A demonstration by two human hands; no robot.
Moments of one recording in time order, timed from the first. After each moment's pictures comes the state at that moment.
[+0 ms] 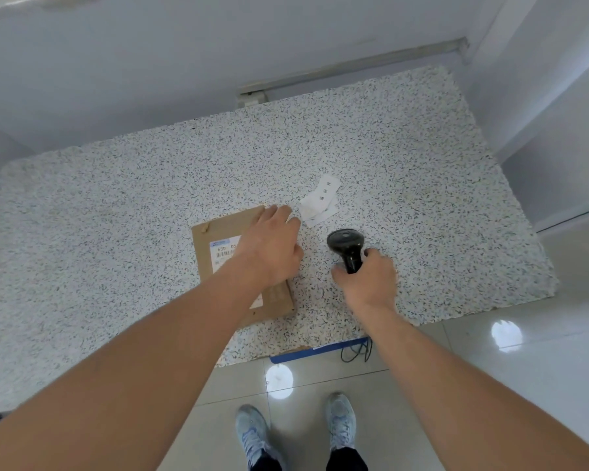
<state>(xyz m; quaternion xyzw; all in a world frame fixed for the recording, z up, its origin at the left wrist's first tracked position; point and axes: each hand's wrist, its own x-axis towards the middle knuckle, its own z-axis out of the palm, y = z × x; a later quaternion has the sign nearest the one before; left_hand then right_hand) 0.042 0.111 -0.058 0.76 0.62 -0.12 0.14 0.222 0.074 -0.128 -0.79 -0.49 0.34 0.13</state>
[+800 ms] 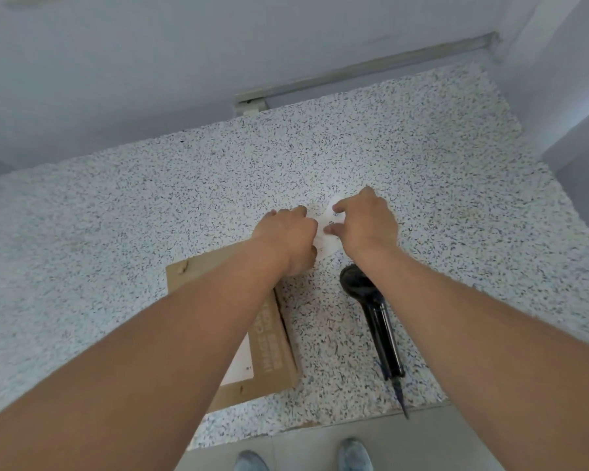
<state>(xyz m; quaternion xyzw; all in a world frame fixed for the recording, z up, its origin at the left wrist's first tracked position) 0.054 0.209 -0.102 0.76 0.60 -0.21 0.15 0.189 0.241 -0.149 -0.70 -0.68 0.22 0.02</state>
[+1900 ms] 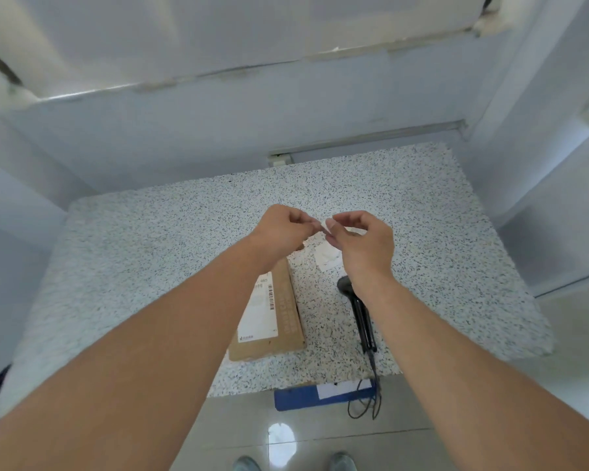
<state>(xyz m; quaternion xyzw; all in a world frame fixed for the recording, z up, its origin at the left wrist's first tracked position) 0.043 0.142 0.054 0.44 0.71 0.28 0.47 0.189 0.137 0.015 -0.59 -0.39 0.52 0.48</state>
